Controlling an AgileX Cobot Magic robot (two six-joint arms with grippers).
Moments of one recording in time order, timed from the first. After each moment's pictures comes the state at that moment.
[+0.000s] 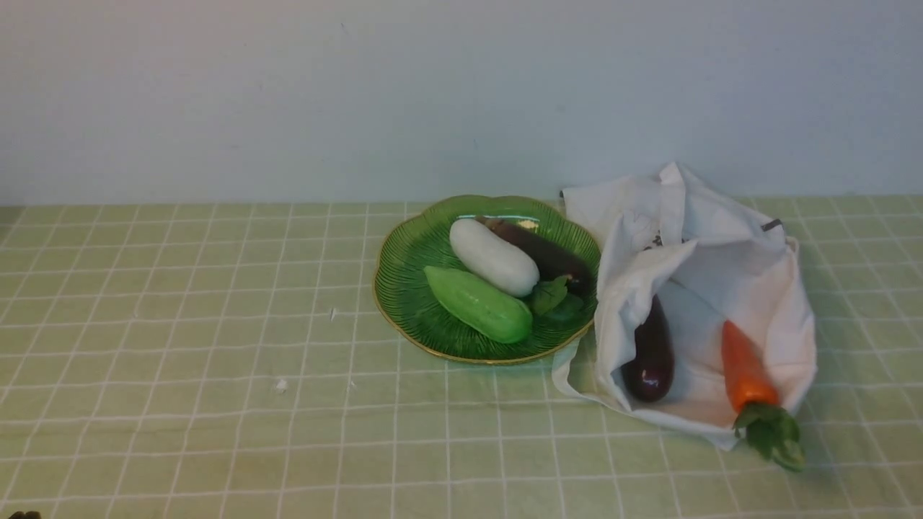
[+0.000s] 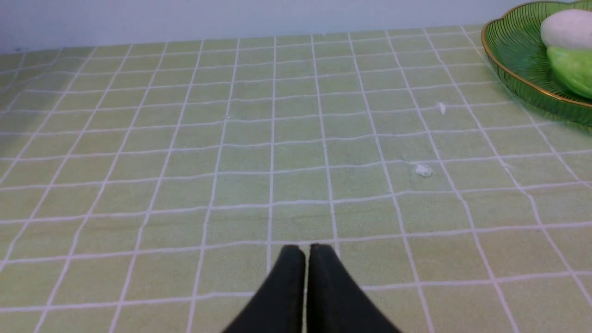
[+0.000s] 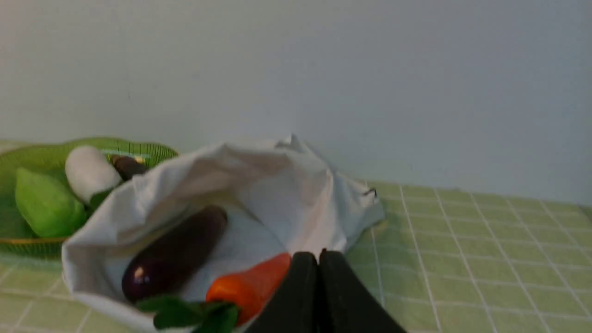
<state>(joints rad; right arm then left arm) 0.06 -0.01 0.02 0.05 0.26 -0.11 -0.01 -0.01 0.03 0.04 0.37 -0.04</state>
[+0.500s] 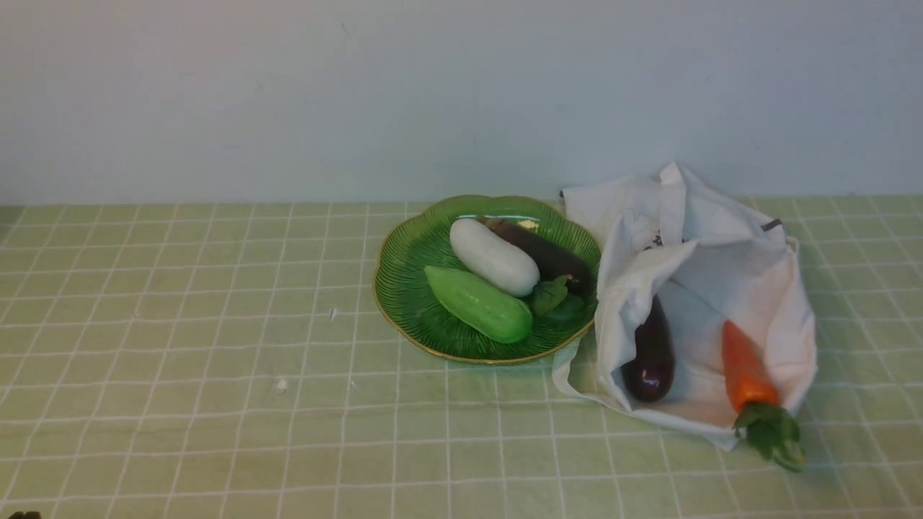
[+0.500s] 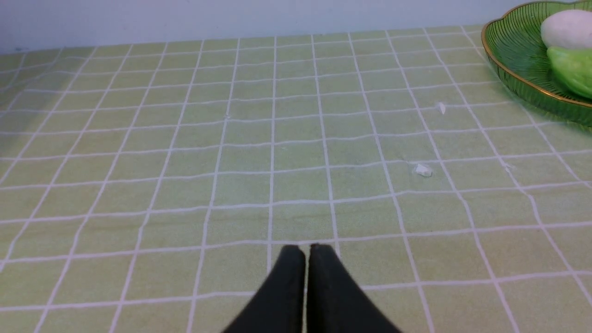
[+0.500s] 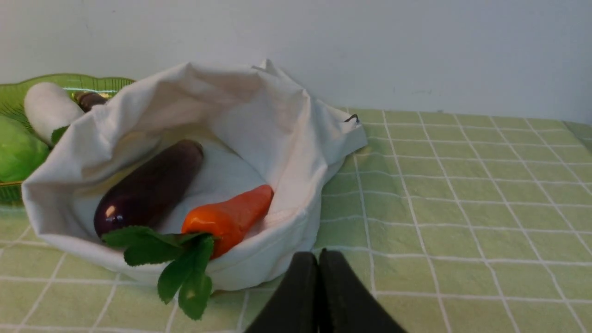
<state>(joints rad) 0.01 -0.01 0.03 0.05 0.35 -0.08 -0.01 -0.01 0.03 0.04 0.37 -0.04</state>
